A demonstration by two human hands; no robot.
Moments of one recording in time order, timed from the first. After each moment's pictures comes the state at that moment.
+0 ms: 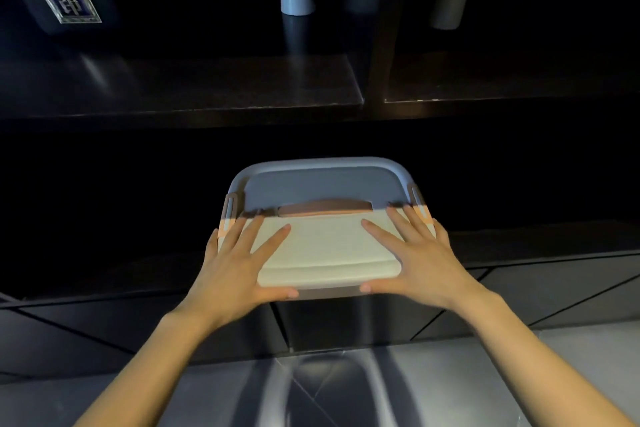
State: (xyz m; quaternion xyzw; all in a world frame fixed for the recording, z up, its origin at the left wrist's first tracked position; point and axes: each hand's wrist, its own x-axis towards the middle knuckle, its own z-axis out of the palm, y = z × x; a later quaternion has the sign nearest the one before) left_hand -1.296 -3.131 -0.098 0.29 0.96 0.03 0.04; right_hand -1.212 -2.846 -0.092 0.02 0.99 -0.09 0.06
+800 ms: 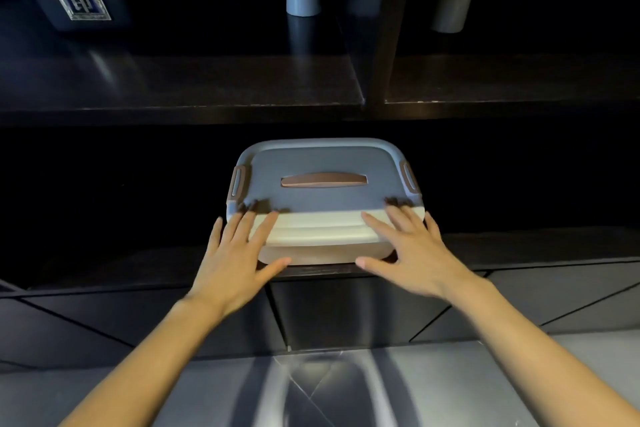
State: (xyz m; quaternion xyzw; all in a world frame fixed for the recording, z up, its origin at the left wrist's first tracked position) left_hand -1.296 -3.123 -0.099 0.25 0.97 0.04 -0.03; right_hand -1.225 -2.846 -0.086 0.00 0.99 -0.13 0.05
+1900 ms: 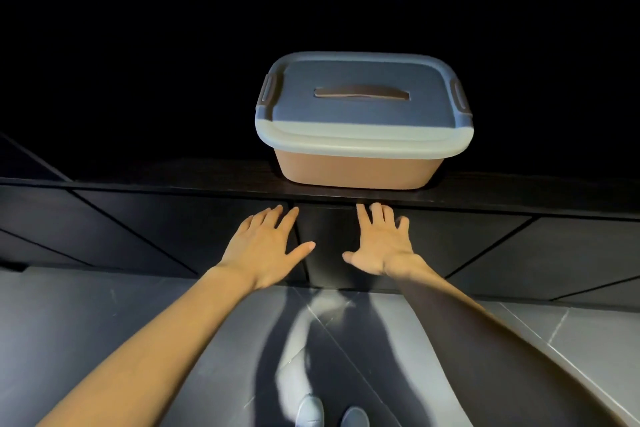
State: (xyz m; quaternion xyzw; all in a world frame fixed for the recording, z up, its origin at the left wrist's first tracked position) left_hand -1.220 -3.134 -0.161 0.20 0.97 0.01 0.15; right_hand -1.215 -2.925 -0.224 0.02 0.99 -0.07 0.14
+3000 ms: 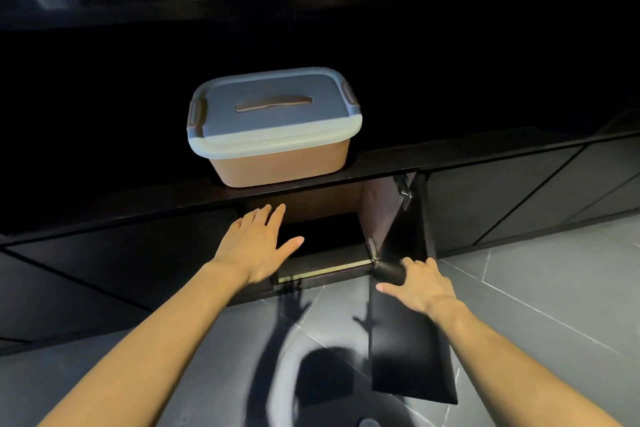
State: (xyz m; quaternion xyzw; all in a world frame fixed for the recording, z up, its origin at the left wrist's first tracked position) left_hand -1.174 -3.089 -0.114 0.31 0.94 -0.01 0.14; right_hand -1.027 -2.845 -0.206 0.30 0.92 -0.18 0.20
